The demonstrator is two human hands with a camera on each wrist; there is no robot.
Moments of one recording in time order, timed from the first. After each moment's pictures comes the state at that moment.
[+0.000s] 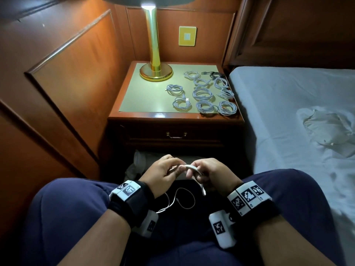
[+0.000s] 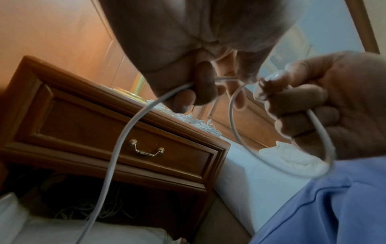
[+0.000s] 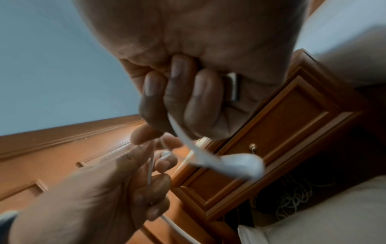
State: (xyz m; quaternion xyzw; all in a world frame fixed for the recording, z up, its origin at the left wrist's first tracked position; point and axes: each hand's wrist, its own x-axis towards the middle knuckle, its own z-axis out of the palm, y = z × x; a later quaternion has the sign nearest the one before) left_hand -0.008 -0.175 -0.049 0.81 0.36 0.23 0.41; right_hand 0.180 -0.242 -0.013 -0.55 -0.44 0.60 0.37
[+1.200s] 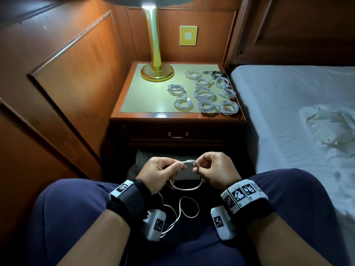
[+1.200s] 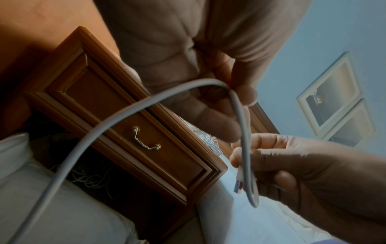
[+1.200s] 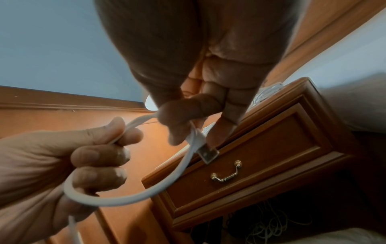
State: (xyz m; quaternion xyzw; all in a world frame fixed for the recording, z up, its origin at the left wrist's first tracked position) left_hand -0.011 -0.176 -0.042 0.66 0.41 0.28 0.56; right_hand 0.185 -0.232 -0.027 -0.72 -0.50 0.34 0.32
